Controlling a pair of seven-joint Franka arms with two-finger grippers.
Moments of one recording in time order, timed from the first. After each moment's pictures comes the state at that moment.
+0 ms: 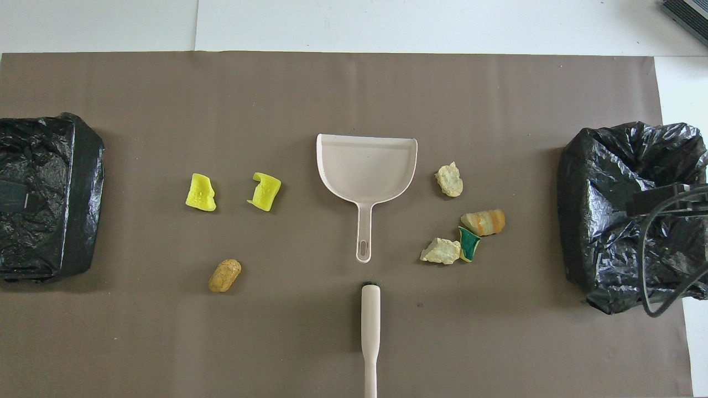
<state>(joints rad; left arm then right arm) -0.02 -0.06 -0.05 -1.39 -0.01 1.35 0.05 0.04 -0.11 -0.05 -1.61 -0.01 1.50 0.00</state>
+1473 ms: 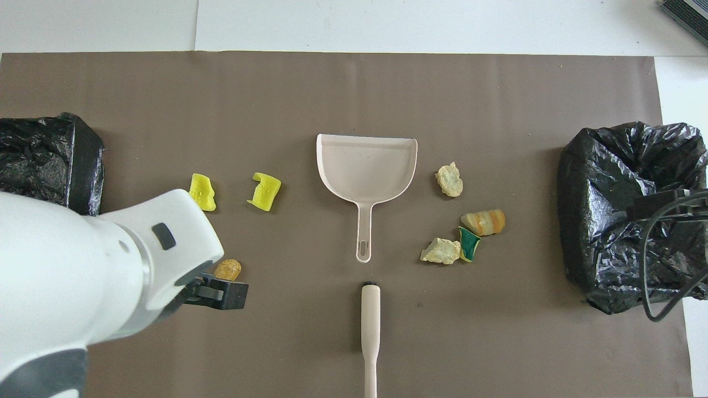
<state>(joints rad) -0.49 -0.22 -0.07 -1.74 -0.04 1.48 -0.29 0.04 -0.12 -0.06 -1.66 -0.01 1.53 0.00</state>
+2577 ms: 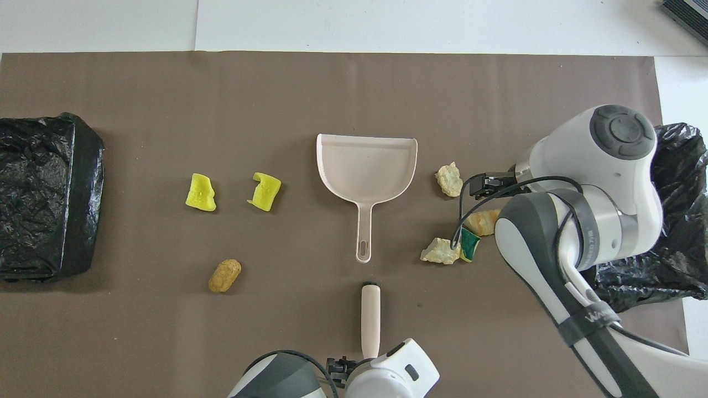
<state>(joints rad) -1.04 -0.07 -0.07 -2.22 -0.05 2.14 -0.87 0.24 0.17 -0.04 -1.88 0.04 2.01 0.29</state>
